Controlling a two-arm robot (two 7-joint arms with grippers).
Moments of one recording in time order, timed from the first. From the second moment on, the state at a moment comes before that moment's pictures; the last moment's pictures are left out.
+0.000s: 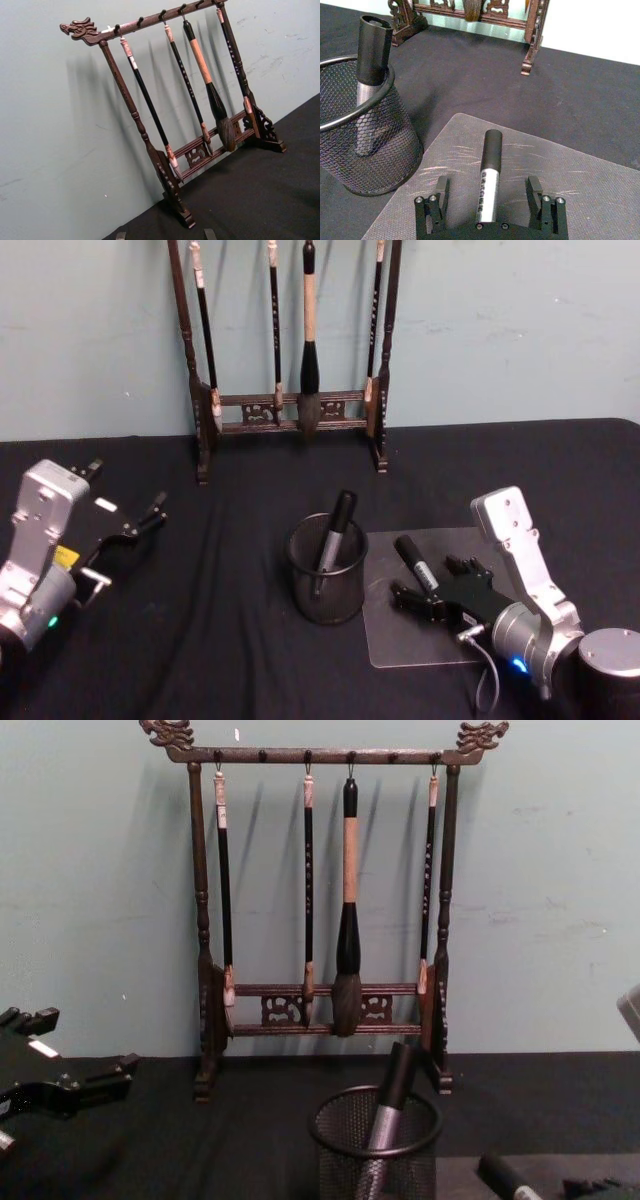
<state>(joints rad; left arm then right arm) -0.20 0.60 0.45 -1.41 -0.25 -0.12 0.03 0.08 0.24 -0.24 -1.50 0.12 0.37 0.25</state>
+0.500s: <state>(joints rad) -0.20 0.60 0.45 -1.41 -0.25 -0.12 0.03 0.07 0.24 -0.24 -1.50 0.12 0.37 0.25</state>
